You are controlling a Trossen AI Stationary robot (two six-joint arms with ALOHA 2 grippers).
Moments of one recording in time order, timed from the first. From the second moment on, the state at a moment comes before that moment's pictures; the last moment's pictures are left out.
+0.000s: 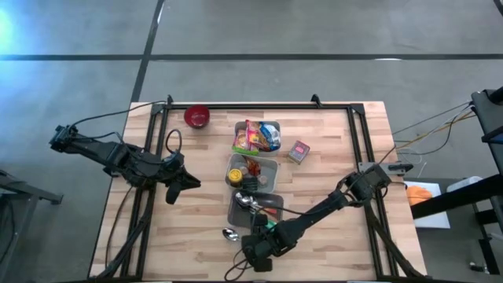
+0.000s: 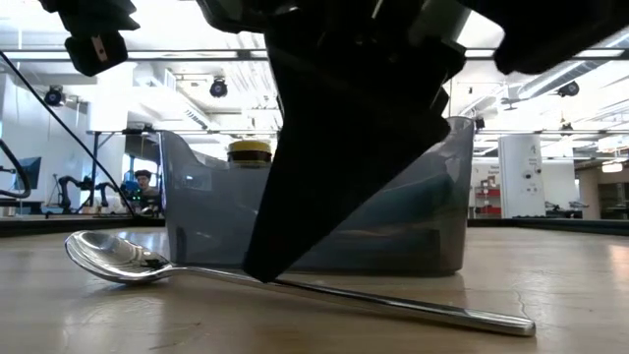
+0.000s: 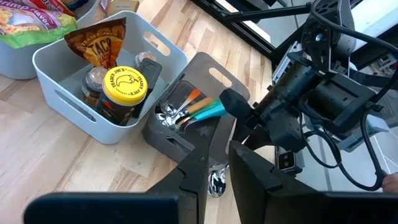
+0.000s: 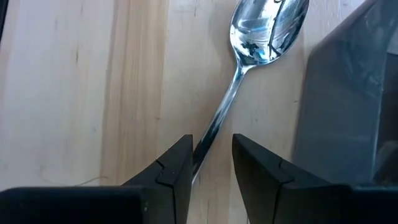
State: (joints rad) left arm -0.34 0.70 0.70 -0.53 -0.16 -0.76; right arm 0.53 2.31 1.78 -0.59 0.24 0.43
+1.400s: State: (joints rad) left arm -0.34 0.70 0.70 -0.53 -0.16 -0.76; right arm 0.55 2.32 1.75 -0.59 0.24 0.28
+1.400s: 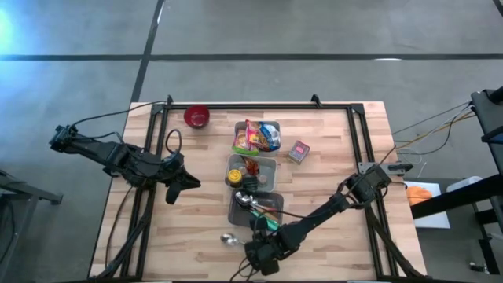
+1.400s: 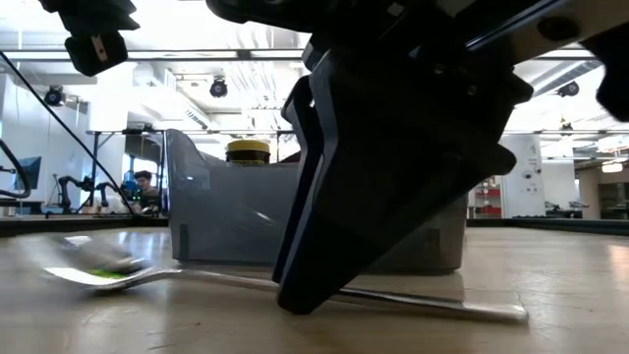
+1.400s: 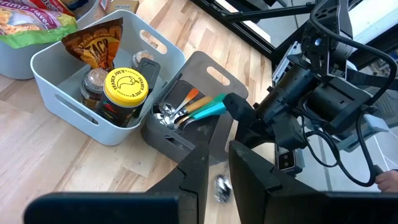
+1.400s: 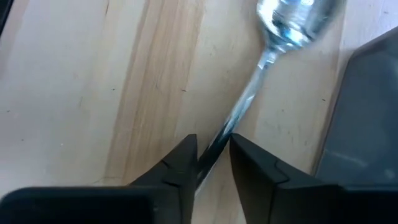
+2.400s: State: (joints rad) left arm -0.34 0.70 0.70 -0.53 -0.16 -0.76; right arm 0.57 2.32 1.89 -0.66 0.20 0.28
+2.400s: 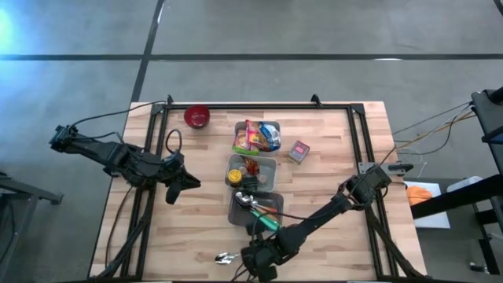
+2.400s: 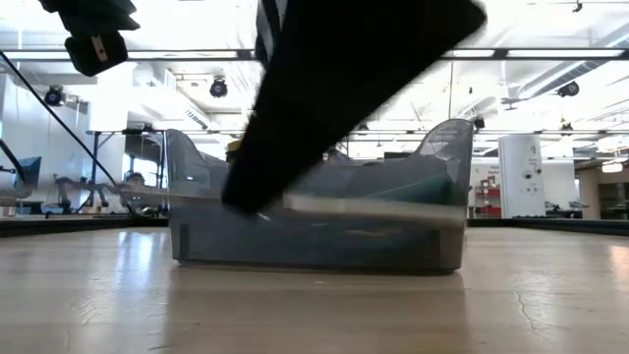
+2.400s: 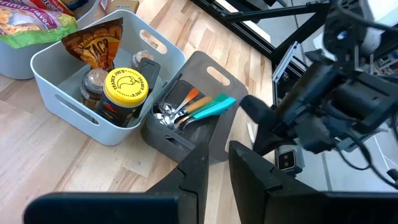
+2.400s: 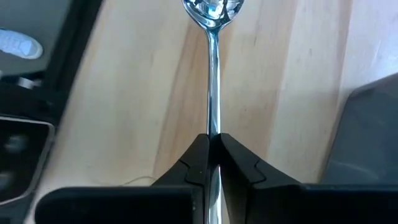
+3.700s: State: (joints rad) left arm -0.34 0.70 0.70 -0.53 -0.16 -0.76; right arm 0.51 2.30 2.29 -1.33 0.45 0.85
